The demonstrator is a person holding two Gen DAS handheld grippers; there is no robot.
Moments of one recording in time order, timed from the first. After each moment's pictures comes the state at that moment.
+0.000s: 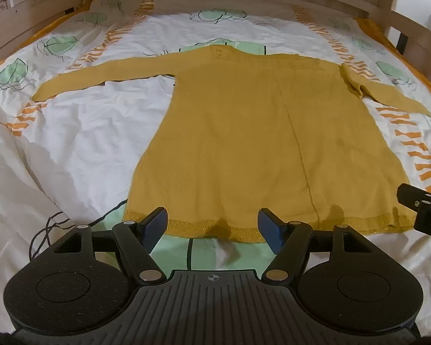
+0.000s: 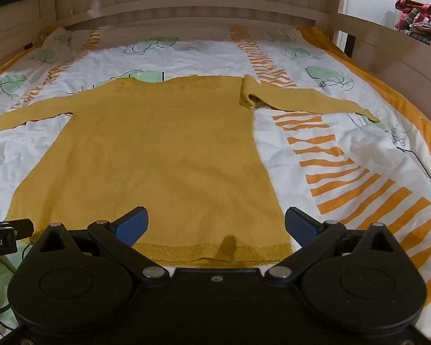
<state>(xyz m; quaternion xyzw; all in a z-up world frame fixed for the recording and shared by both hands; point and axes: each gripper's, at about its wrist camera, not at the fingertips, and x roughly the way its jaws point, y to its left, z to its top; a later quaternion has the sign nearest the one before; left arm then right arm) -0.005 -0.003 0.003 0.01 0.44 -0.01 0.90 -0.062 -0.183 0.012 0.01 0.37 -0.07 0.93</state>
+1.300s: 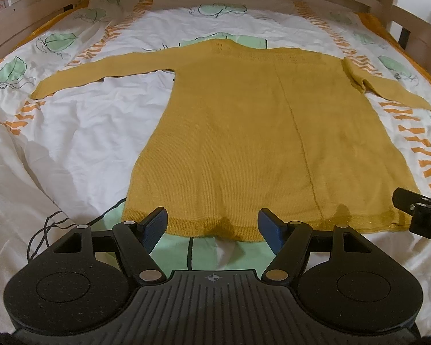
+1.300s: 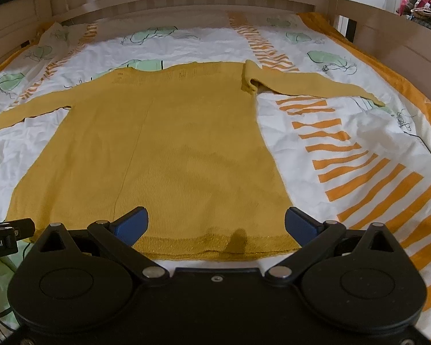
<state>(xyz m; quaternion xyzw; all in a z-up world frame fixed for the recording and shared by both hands) -0.001 -0.002 -0.002 0.02 0.45 -0.01 0.89 -0.055 -0.183 0.003 0.03 0.40 -0.06 0.92</state>
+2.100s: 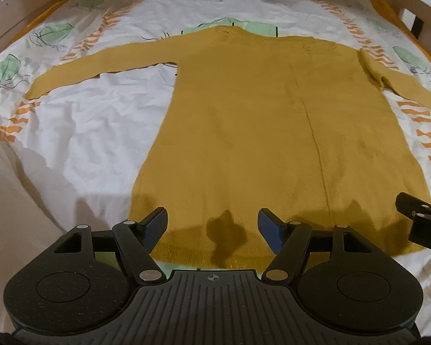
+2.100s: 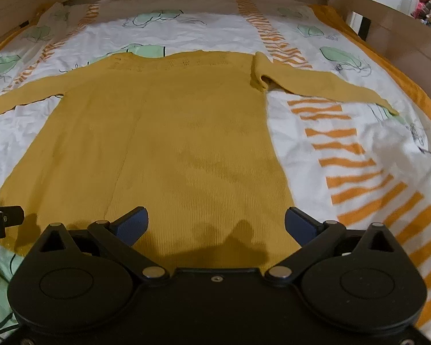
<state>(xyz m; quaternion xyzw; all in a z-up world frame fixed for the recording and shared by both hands) 0.049 -0.003 -0.001 0.03 0.49 0.01 0.87 -0.008 -0.181 0.000 0.00 0.43 -0.06 0.90</state>
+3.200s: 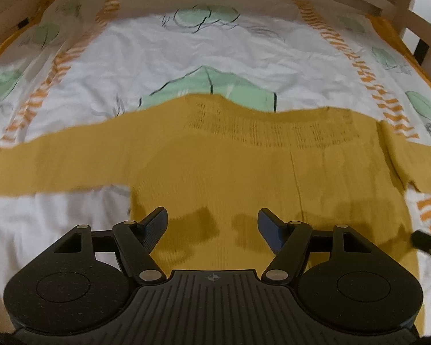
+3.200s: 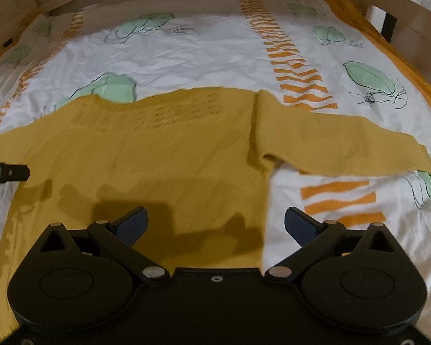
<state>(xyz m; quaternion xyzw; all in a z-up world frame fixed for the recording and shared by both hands) 0.265 -0.022 0.012 0.03 0.47 -0.04 0.88 0.171 -0.244 0.012 0.04 0.45 -0.04 0.89</state>
